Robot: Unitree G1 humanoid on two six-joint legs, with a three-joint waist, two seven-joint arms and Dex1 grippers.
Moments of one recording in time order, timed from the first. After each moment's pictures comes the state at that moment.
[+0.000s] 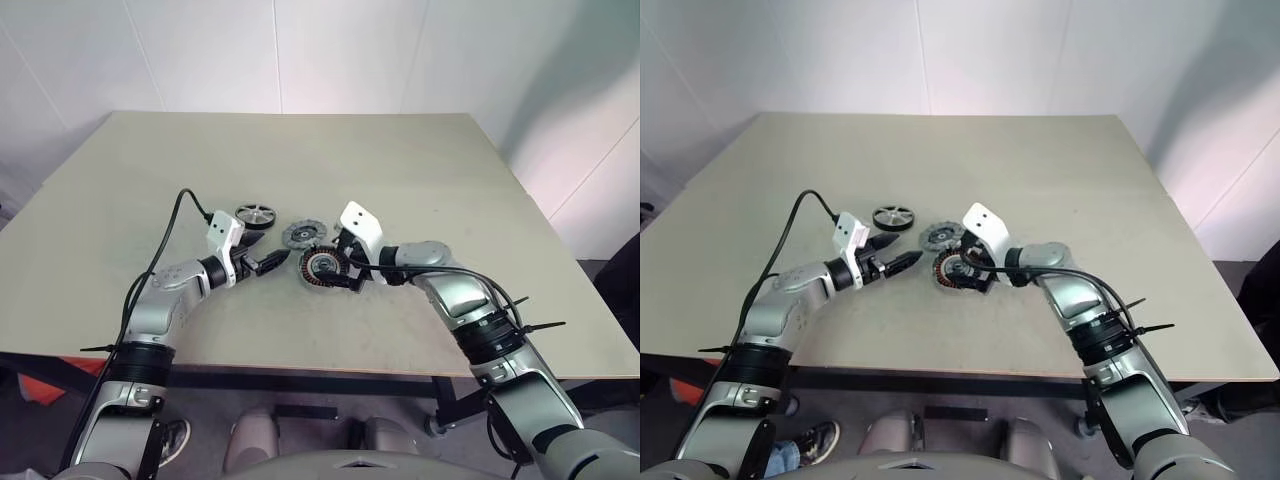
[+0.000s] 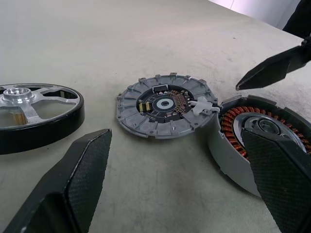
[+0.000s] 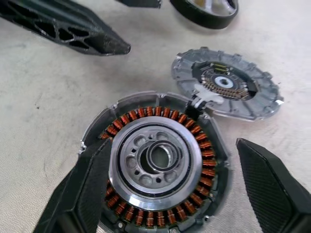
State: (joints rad) left arm -0.36 0.36 0.01 0.20 -0.35 0.38 -0.76; right arm -0.54 -0.37 0.30 0.08 0.09 0.58 0.83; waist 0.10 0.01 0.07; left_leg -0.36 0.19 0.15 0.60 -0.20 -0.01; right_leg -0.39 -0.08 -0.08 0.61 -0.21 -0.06
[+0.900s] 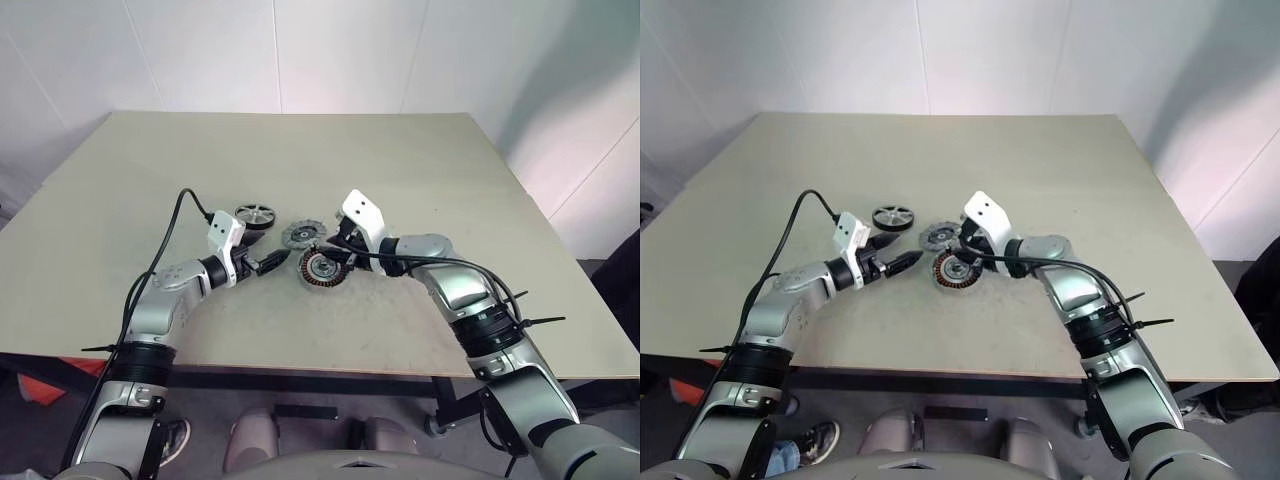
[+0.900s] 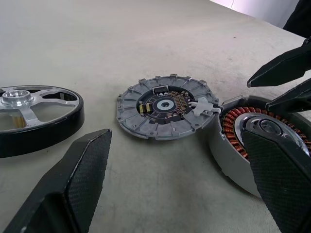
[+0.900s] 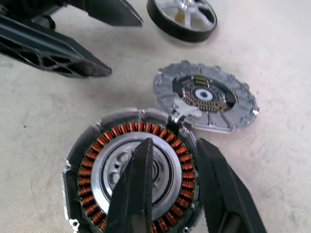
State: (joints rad) left arm -0.36 0.36 0.01 0.20 -0.34 0.37 -0.76; right arm -0.57 -0.35 0.30 0.12 0.09 0.59 0.79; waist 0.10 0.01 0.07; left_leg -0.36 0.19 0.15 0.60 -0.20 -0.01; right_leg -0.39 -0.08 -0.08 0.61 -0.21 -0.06
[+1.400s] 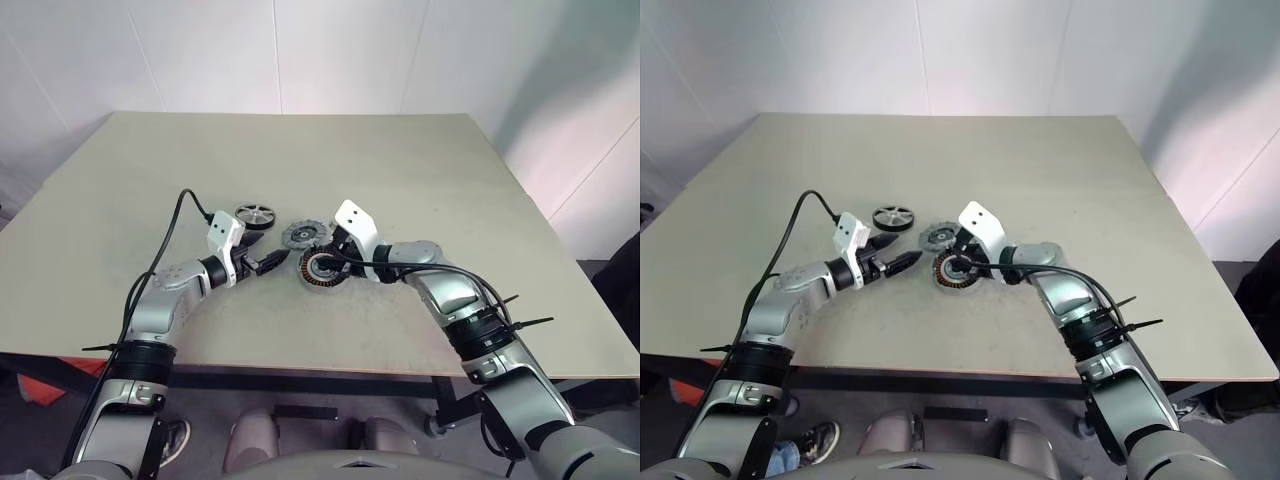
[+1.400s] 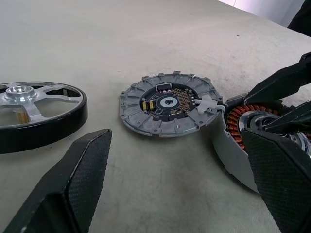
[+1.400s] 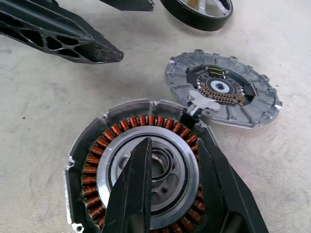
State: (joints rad) left arm -0.37 0.36 0.01 0.22 -0.33 0.36 -0.76; right arm -0.54 -0.33 0.33 0.14 0.06 0.54 0.78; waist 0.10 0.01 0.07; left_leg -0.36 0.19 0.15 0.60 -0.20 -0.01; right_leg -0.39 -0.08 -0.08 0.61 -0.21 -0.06
